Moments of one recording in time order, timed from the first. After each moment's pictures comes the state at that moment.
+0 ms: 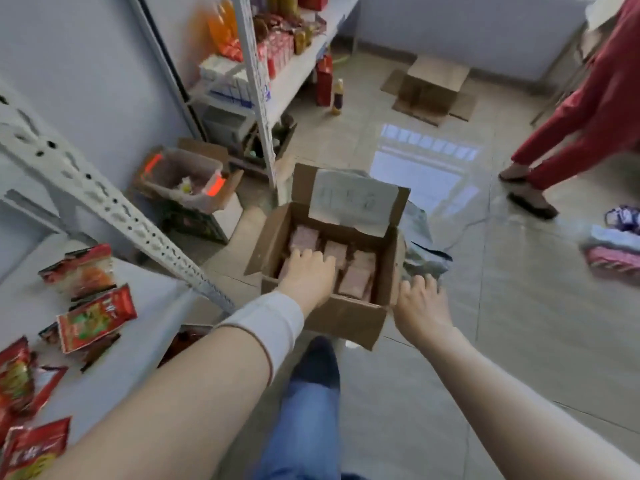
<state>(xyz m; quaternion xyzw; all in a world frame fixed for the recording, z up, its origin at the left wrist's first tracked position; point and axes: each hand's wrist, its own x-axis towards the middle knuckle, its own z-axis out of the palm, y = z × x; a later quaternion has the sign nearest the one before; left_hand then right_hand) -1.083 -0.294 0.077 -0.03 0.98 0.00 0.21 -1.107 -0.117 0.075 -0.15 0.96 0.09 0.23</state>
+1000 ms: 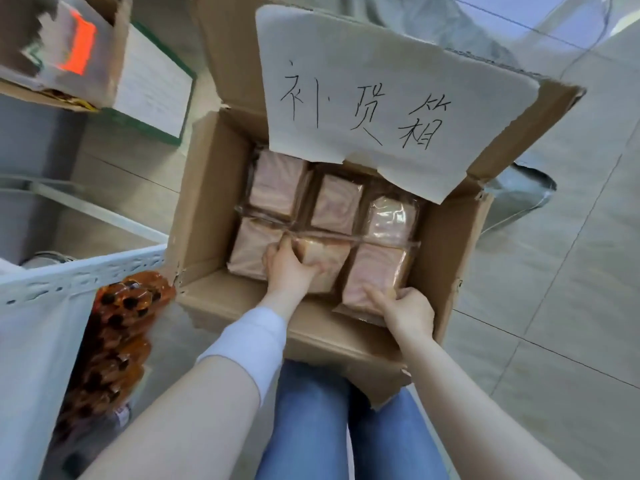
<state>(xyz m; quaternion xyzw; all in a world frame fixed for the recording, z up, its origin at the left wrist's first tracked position) -1.237 -0.326 -0.281 -0.48 0.75 0.38 0.24 -1.267 -0.152 -0.264 0.26 0.83 -0.24 0.43</state>
